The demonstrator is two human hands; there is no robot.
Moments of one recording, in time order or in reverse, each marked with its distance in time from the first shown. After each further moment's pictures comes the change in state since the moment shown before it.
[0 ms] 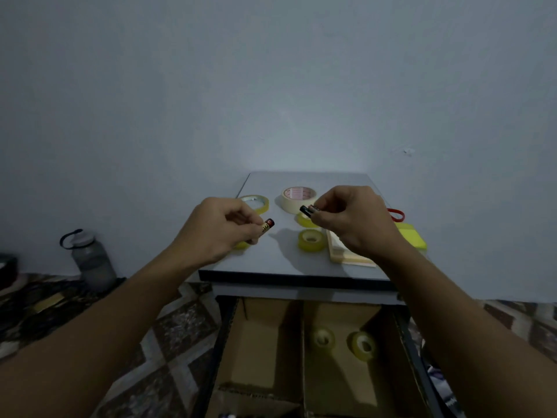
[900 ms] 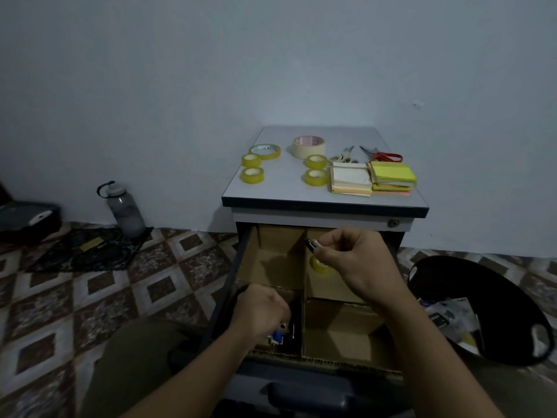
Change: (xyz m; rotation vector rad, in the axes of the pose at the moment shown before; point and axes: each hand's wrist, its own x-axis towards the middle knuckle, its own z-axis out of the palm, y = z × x) left_hand -0.201 -0.052 0.118 0.001 -0.151 -0.760; right_hand -0.186 0.002 0.019 0.226 -0.131 0.247
